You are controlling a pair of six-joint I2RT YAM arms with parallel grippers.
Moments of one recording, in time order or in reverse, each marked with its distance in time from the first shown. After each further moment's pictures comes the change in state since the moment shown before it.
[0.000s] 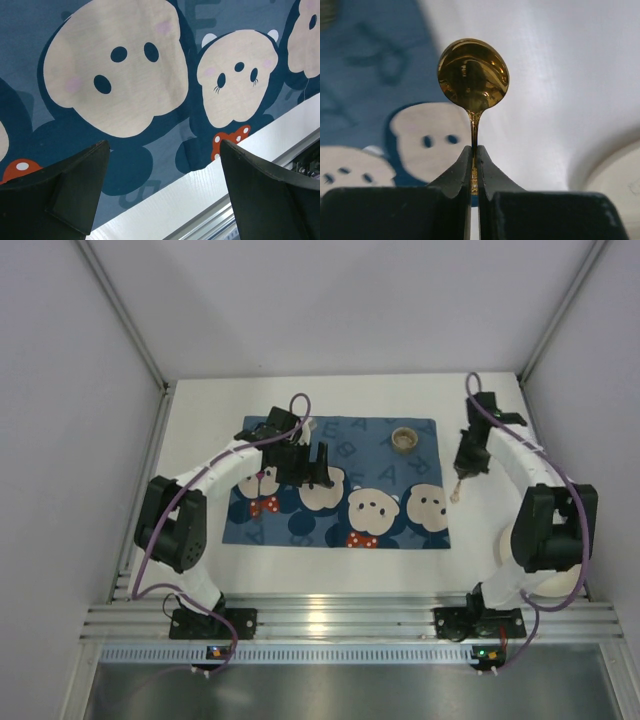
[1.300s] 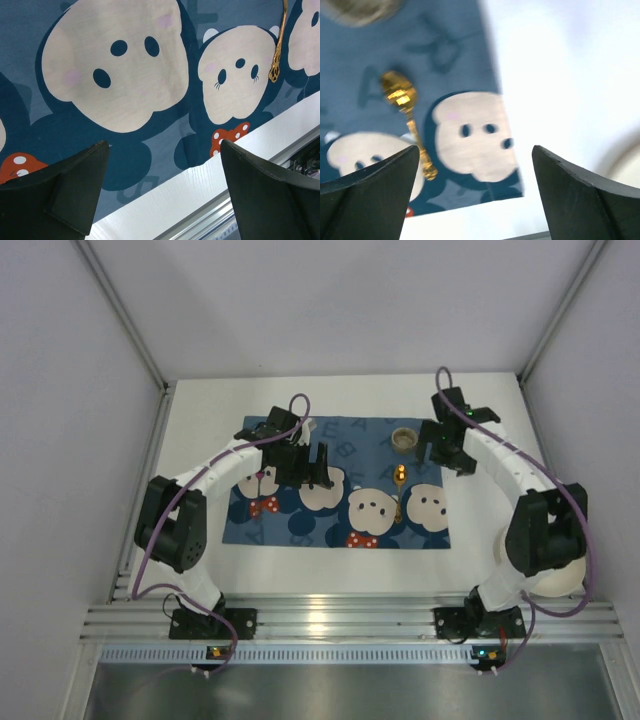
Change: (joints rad) left arm 0.000 0.003 0.013 -0.029 0.002 -0.010; right arm 0.301 0.007 0.097 -0.019 0.062 0.121
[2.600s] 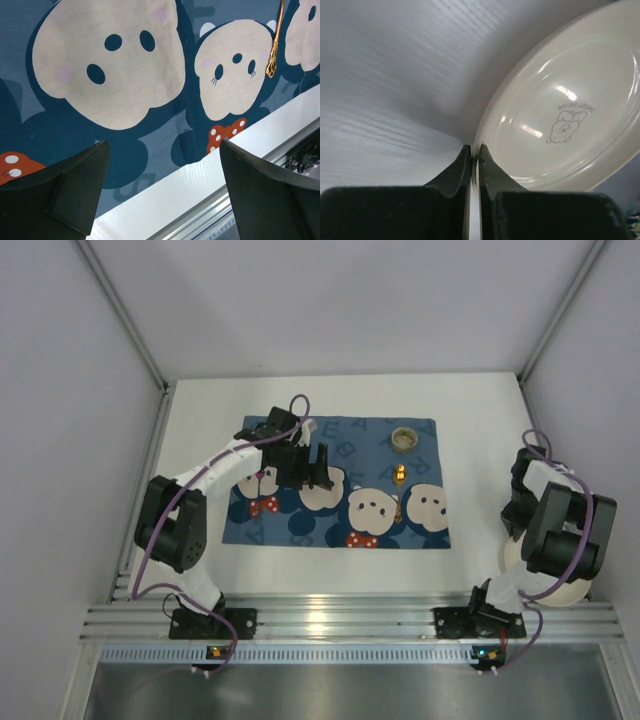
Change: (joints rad) left arm 0.002 0.000 -0.010 -0.004 0.025 -0.005; right arm -0.628 -0.026 -0.436 0.070 0.224 0.025
